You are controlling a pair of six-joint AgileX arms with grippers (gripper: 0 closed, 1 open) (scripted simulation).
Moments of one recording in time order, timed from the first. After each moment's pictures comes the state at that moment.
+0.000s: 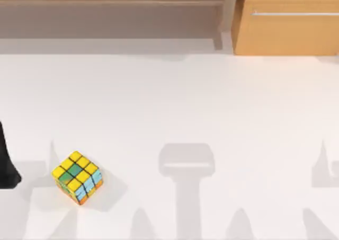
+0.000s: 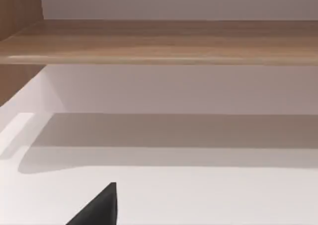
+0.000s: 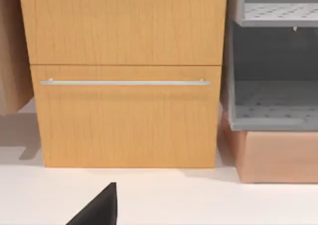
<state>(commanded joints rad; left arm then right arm) 0.00 0.00 0.00 0.00 0.00 0.00 0.00 0.00 0.00 0.00 0.00 0.00</state>
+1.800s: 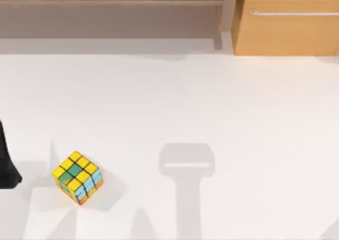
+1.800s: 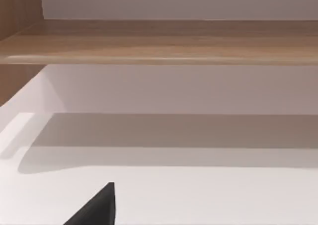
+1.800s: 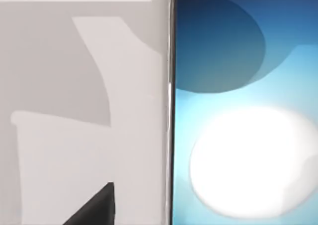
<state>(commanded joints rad) 0.00 0.00 0.00 0.00 0.00 0.00 -0.65 1.77 1.05 -0.85 0.00 -0.33</state>
